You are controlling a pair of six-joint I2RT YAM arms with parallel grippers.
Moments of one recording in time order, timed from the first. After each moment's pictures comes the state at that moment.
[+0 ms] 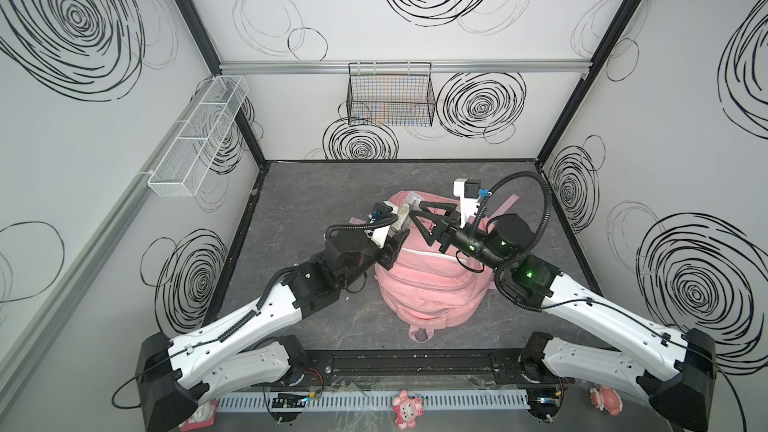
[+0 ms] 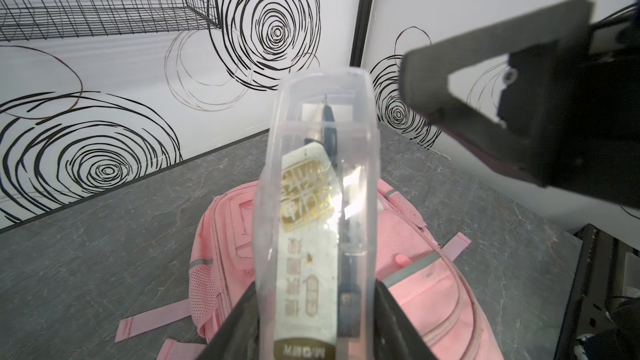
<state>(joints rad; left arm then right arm) -0.89 1.00 0.84 -0.07 -0.21 -0.13 0.84 1.03 0.85 0.28 -0.11 0.57</state>
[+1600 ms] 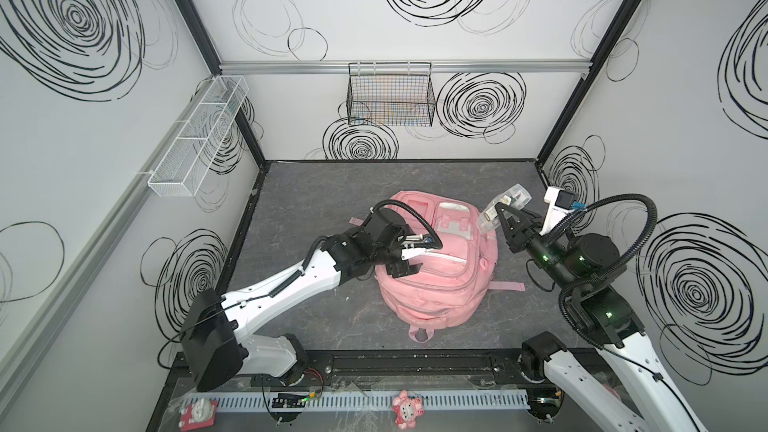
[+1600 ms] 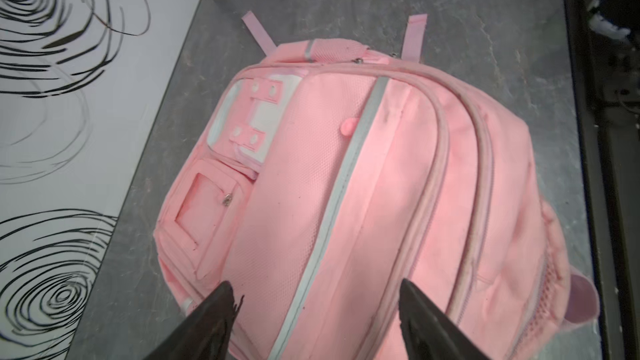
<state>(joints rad) -0.83 1.36 1.09 -0.46 0.16 0.60 0.37 0.59 0.80 -0.20 -0.16 0.52</state>
